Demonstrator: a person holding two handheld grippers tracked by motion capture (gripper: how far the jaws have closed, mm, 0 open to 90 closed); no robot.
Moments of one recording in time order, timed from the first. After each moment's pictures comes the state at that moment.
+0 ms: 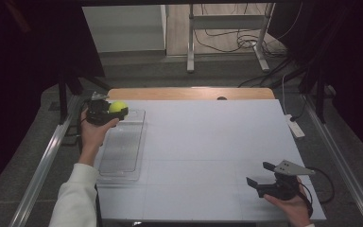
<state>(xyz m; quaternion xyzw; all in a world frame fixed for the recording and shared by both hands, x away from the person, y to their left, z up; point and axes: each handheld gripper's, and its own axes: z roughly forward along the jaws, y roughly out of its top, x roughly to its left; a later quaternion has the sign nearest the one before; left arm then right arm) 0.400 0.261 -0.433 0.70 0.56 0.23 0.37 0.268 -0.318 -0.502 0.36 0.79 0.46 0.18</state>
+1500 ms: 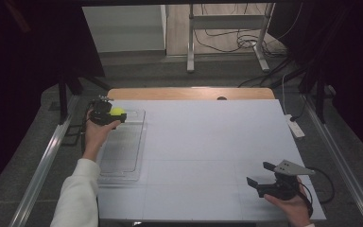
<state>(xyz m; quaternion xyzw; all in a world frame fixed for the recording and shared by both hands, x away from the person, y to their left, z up) 0.428 0.266 -0.466 0.72 0.60 0.21 0.28 0.269 -0.319 -0.503 0.36 0.79 0.46 0.18</state>
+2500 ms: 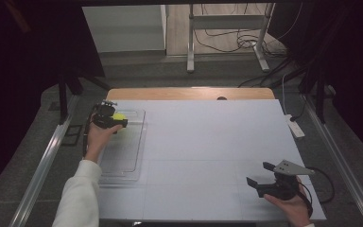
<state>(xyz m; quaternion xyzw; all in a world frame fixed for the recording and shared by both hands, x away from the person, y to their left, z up) 0.432 0.261 -0.485 0.74 0.60 0.19 0.23 0.270 -0.318 -0.503 0.36 0.79 0.45 0.18</state>
